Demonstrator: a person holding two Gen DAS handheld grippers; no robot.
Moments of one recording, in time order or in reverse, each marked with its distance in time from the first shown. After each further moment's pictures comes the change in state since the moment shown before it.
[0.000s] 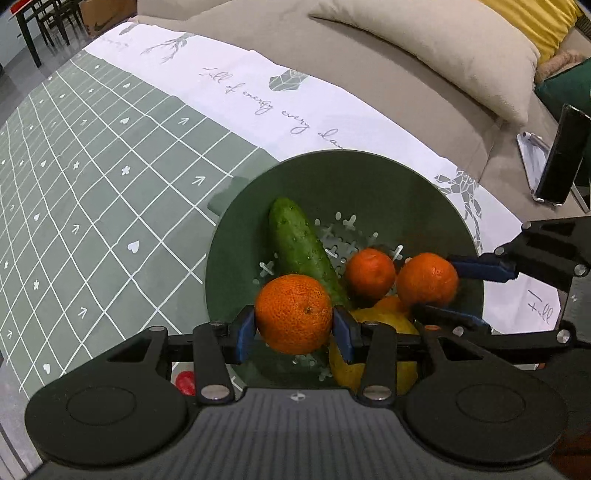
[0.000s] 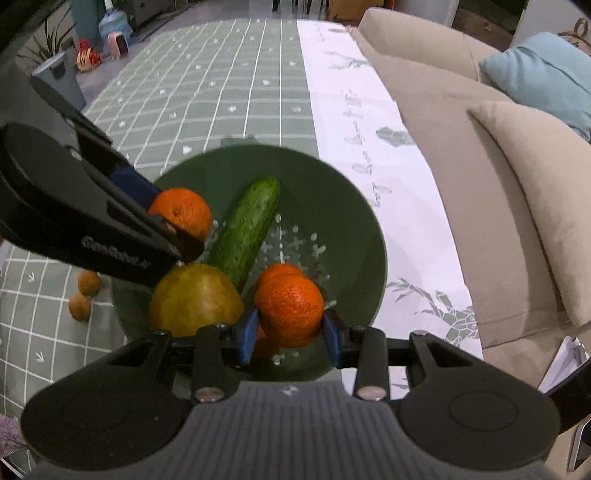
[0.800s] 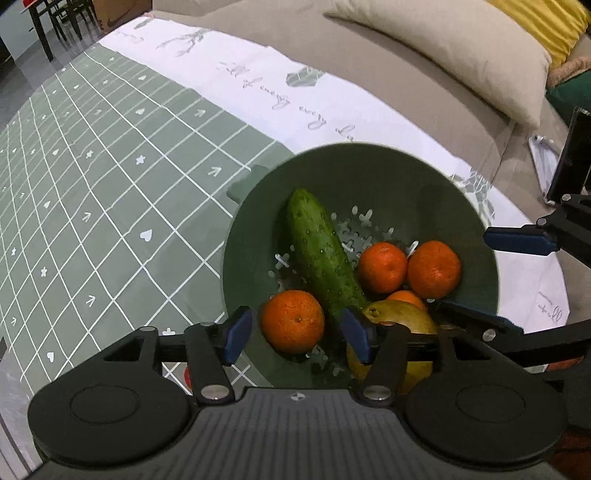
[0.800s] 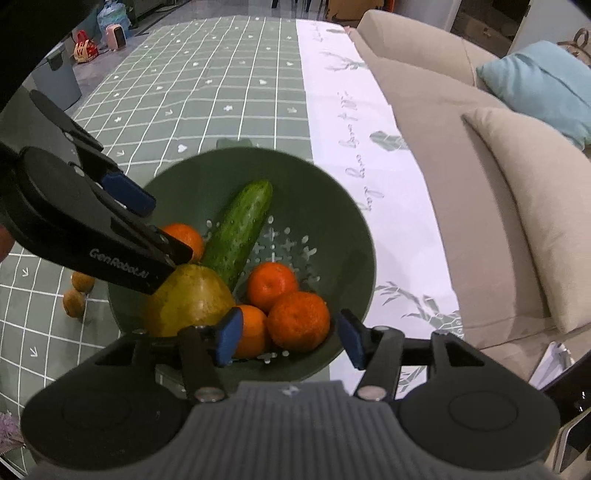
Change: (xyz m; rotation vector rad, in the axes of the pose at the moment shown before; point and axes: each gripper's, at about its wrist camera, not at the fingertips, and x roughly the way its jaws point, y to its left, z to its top) left arm -0.004 0.006 -0.007 -0.038 -0.015 0.021; right arm -0.016 0.004 0.004 -0.017 -0.022 -0.050
